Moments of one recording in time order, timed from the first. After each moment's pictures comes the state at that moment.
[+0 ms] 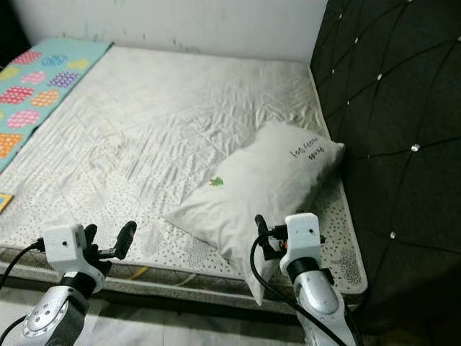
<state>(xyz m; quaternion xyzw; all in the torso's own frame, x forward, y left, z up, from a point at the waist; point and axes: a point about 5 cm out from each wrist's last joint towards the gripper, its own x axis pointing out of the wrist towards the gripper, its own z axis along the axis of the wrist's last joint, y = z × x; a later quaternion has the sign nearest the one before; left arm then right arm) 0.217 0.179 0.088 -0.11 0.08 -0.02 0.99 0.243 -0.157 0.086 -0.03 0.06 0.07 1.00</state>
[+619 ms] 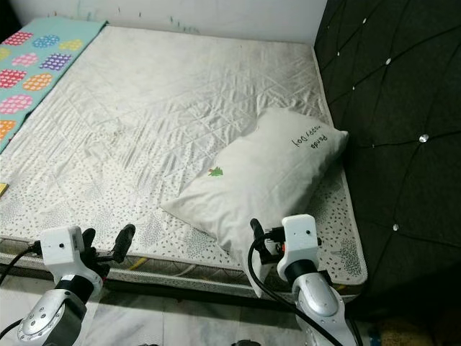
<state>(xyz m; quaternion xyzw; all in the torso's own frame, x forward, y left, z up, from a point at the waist) 0.211 0.179 0.090 -0.12 0.10 -0.02 0.99 0.240 -0.152 0.090 -0.02 0.08 0.09 0.99</state>
